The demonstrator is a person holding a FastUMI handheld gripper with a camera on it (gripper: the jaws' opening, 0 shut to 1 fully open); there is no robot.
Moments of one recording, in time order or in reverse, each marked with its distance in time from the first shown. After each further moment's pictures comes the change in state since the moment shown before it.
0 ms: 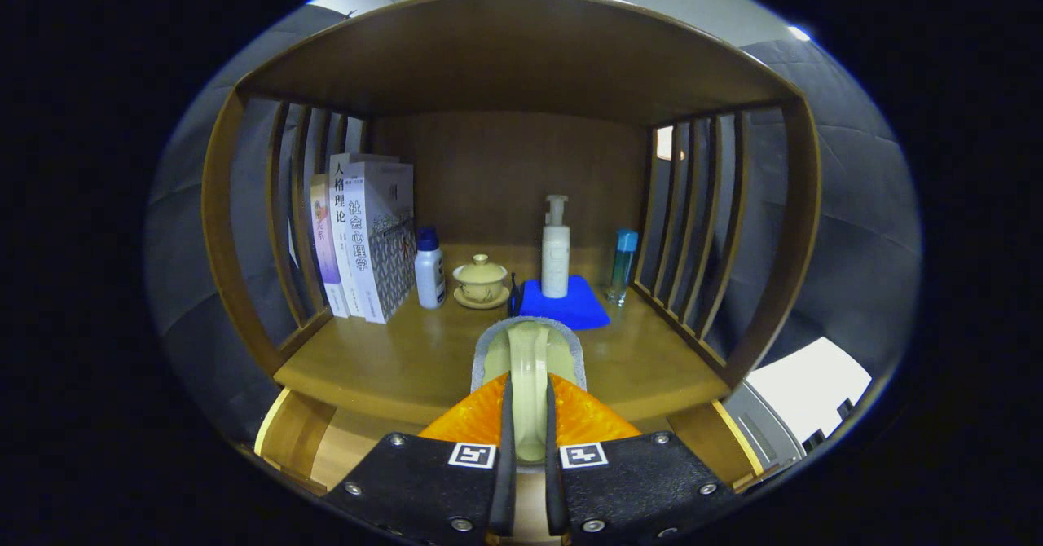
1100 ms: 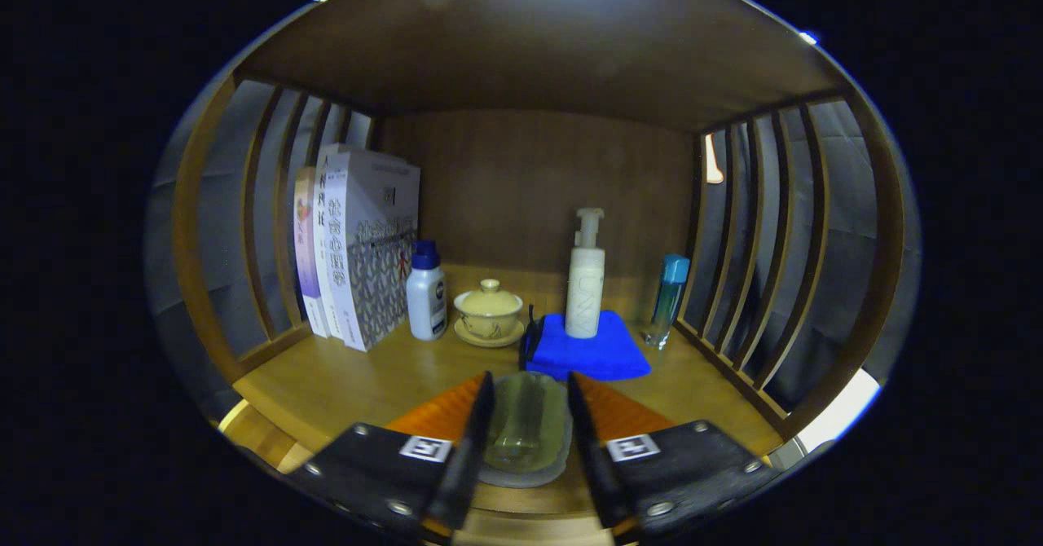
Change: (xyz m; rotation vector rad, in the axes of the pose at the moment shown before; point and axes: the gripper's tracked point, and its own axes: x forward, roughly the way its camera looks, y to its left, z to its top) arm 0.068 0.008 0.021 0.014 -0.162 0.119
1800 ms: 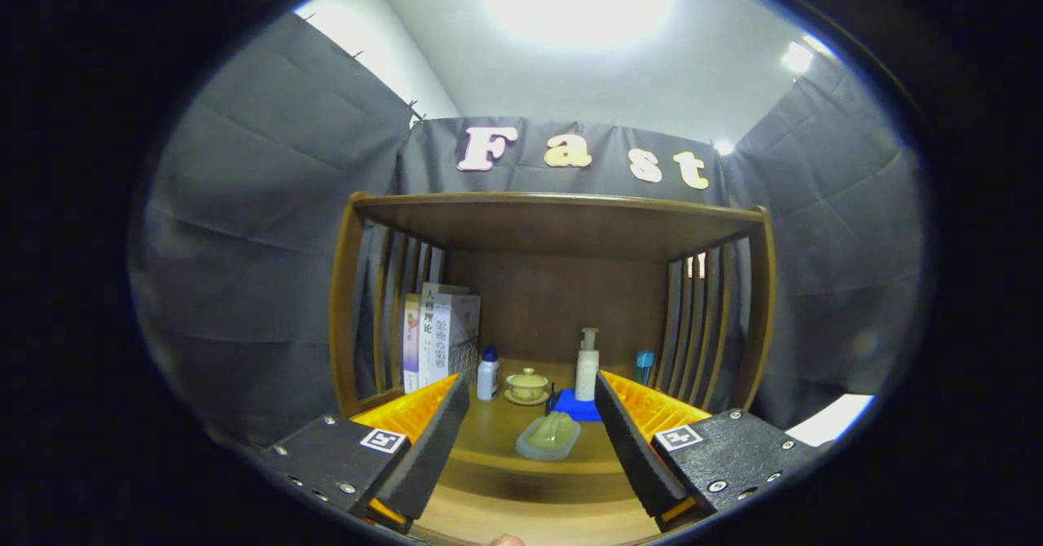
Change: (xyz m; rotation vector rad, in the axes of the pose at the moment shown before) arm -0.217 0.032 0.073 -0.055 -0.315 0.073
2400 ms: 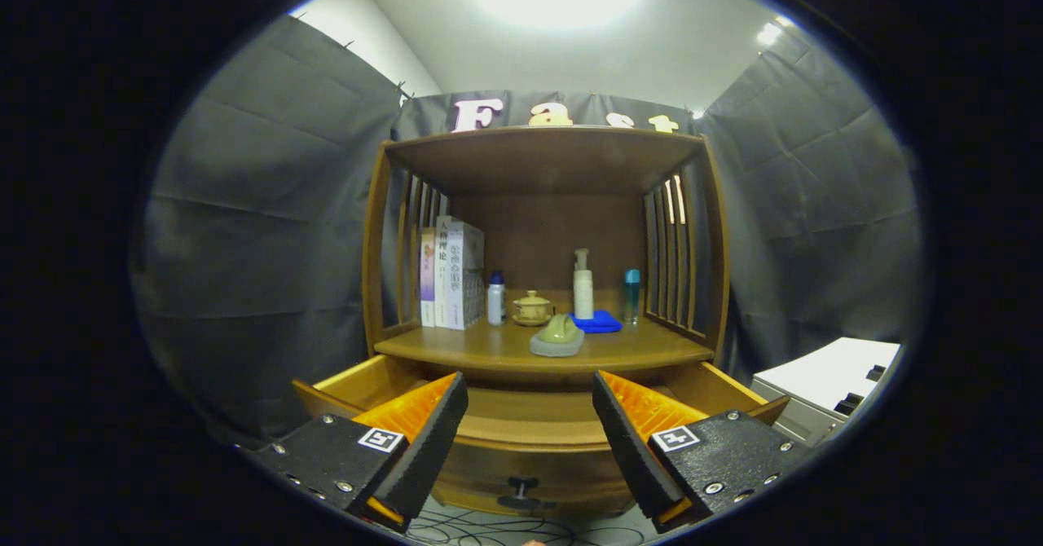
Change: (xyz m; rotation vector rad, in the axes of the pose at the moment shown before) arm -0.095 -0.001 -0.120 0.038 0.131 -0.093
